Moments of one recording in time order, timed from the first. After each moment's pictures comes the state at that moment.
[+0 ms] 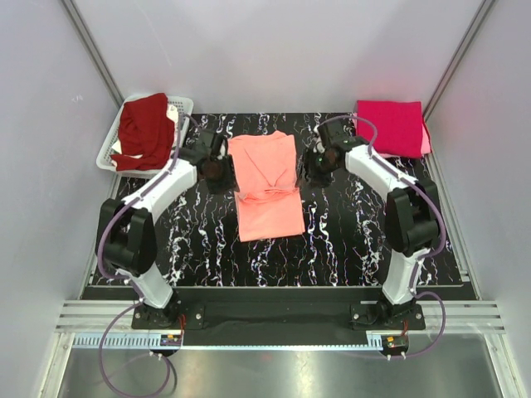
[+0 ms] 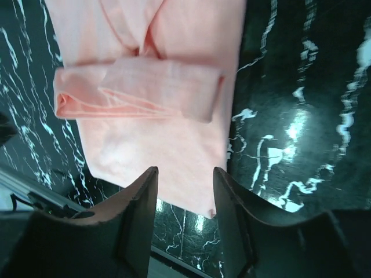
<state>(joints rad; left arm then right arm) -0.34 1.70 1.36 -0.71 0.12 -0.53 0.36 1.90 1.54 -0.70 -0.29 0.47</state>
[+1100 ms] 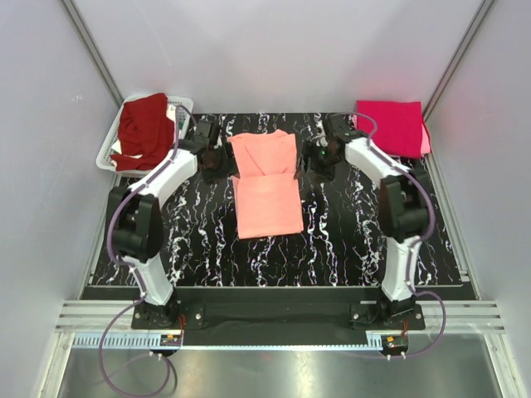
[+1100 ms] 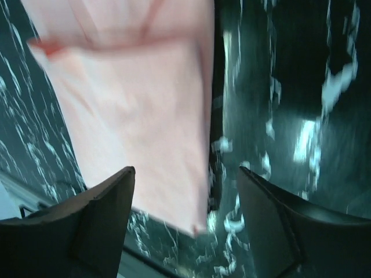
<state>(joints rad) -0.30 1.85 1.48 -0.65 0.08 -0.55 0.31 2.08 1.70 -0.69 -0.35 0.44</state>
